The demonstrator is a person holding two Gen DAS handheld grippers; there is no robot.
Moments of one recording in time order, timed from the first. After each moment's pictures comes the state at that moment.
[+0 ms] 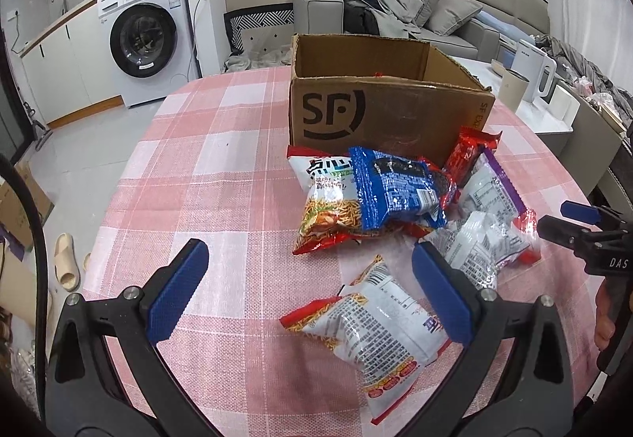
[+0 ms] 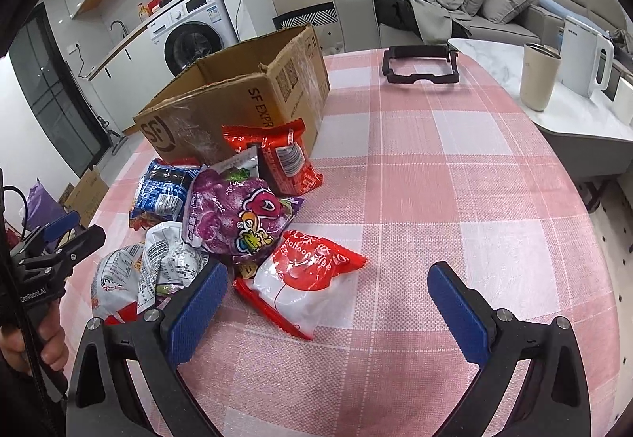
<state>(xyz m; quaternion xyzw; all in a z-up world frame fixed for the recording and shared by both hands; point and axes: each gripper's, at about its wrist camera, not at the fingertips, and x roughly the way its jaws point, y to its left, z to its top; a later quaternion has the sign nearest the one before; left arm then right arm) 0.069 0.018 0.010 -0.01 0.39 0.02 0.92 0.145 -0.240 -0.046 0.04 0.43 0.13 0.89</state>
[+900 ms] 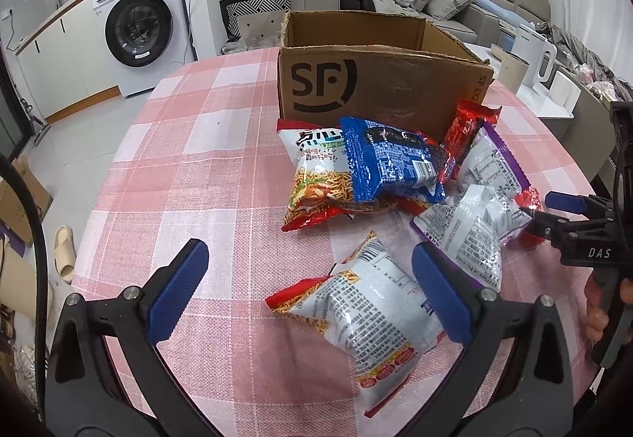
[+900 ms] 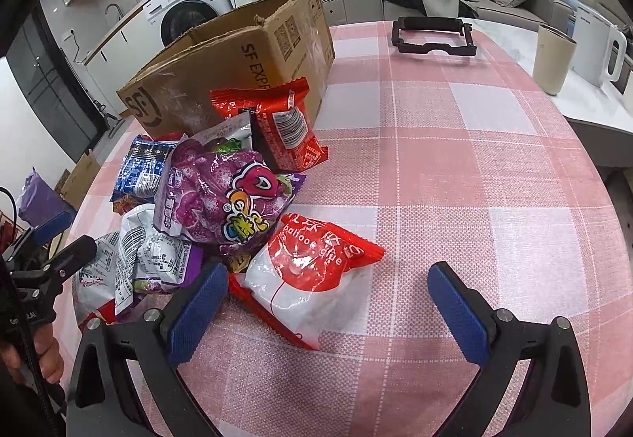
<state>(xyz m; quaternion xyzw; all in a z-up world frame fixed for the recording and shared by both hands) 0.073 0.011 -0.009 -0.01 0.41 0.01 0.91 0.163 -0.227 -0.074 0.03 0.47 0.13 0.87</state>
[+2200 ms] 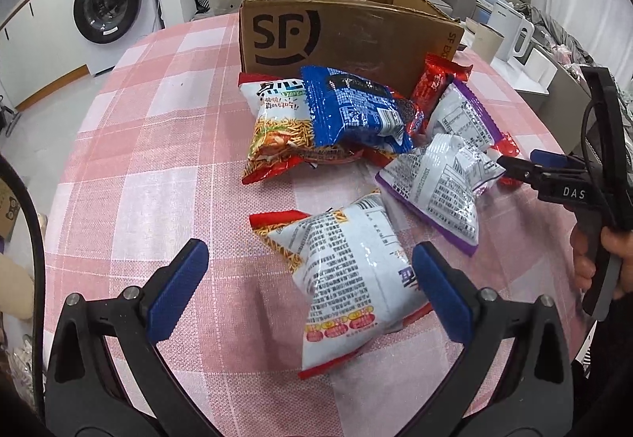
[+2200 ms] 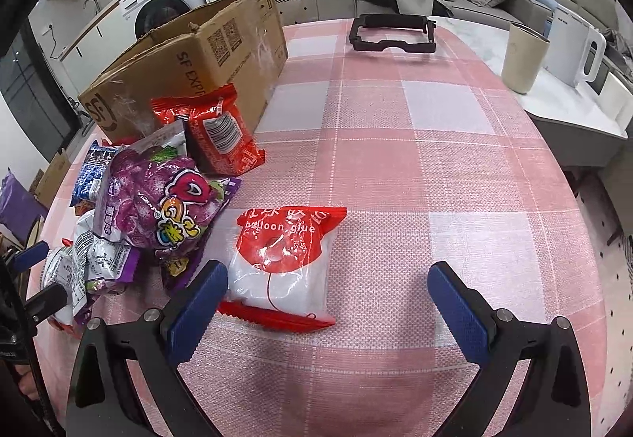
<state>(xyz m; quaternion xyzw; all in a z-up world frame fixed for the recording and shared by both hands) 0.063 0.004 -0.028 -0.02 0.46 -0.05 0.88 0.178 -0.253 -0.078 0.00 0.47 0.09 0.88</state>
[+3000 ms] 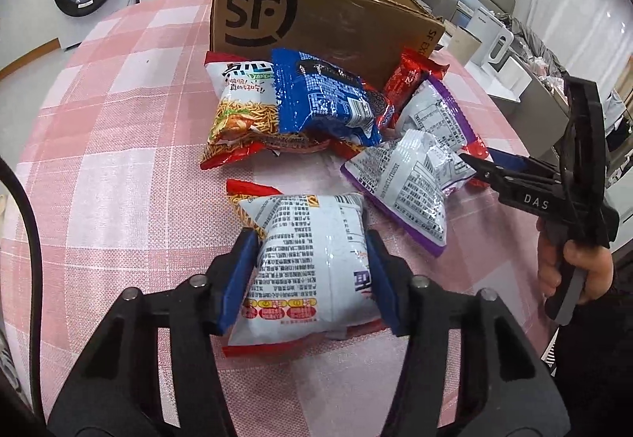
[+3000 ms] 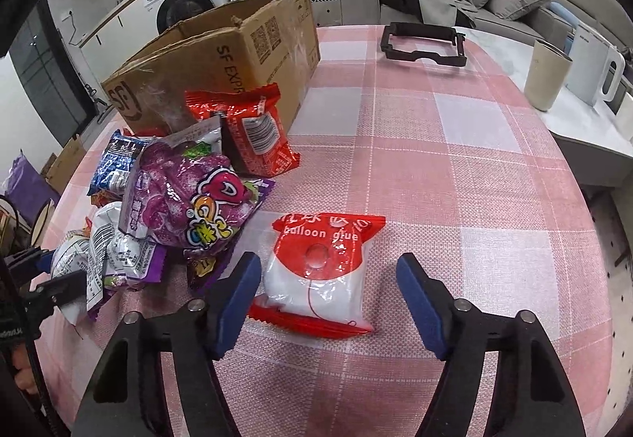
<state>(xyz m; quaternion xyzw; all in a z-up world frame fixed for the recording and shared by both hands) 0.068 0.005 -0.035 -0.08 0.48 -0.10 0.87 0.173 -0.235 -0.075 -0.01 0.46 0.12 0.88</state>
